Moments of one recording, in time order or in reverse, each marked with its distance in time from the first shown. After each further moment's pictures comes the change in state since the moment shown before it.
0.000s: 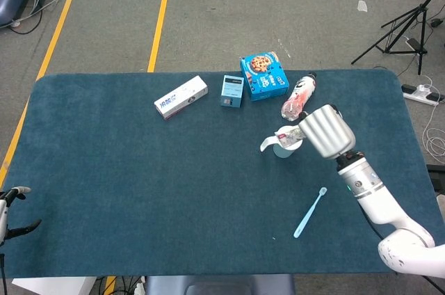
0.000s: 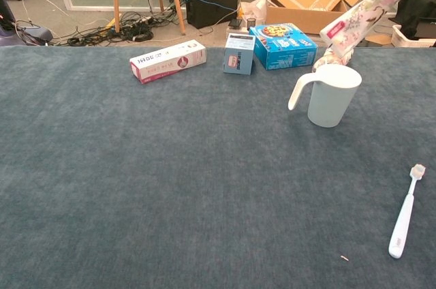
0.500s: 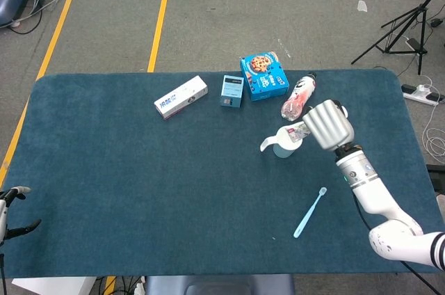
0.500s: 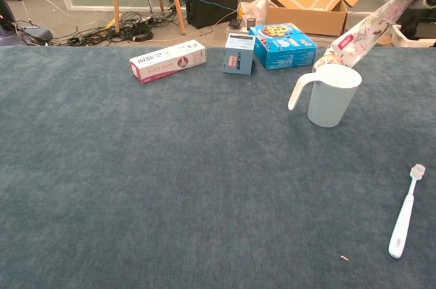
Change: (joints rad) left arm 0.001 0.003 0.000 -0.002 0.003 0.001 -0.007; right arm 0.048 -0.073 -0.037 0.114 0.110 -0.023 -0.086
